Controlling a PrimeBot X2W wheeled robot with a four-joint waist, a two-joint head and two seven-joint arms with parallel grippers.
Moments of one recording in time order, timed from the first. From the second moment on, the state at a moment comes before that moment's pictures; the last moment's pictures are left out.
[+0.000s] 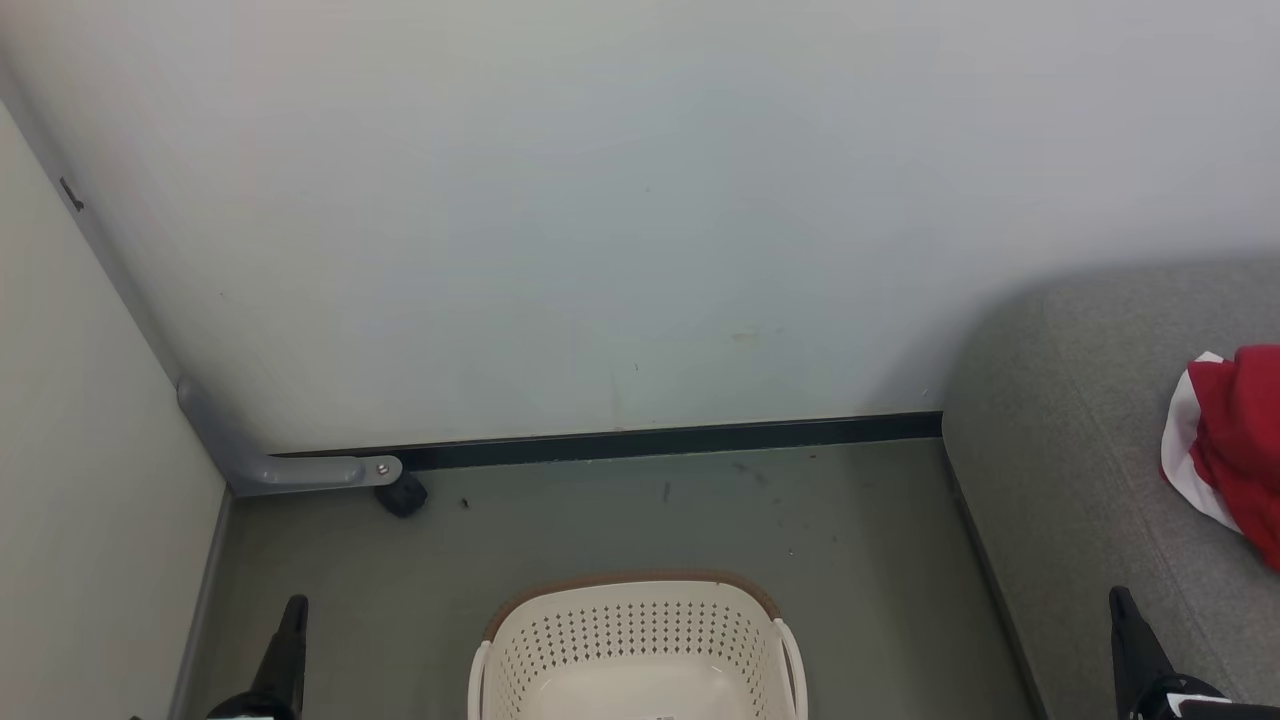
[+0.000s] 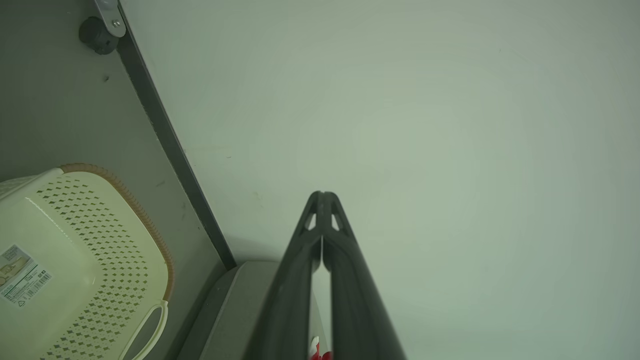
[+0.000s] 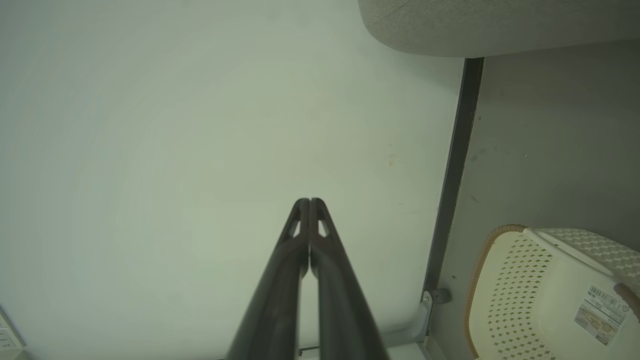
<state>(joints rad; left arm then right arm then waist) -0.08 0.04 0.09 0.29 -1.60 -0.12 0.11 -0.09 -0.04 -0.13 0.30 1.60 0.12 0.11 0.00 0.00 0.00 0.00</state>
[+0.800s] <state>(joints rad) -0.08 0.04 0.09 0.29 -1.60 -0.12 0.11 -0.09 -0.04 -0.13 0.30 1.60 0.12 0.11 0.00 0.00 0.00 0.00</state>
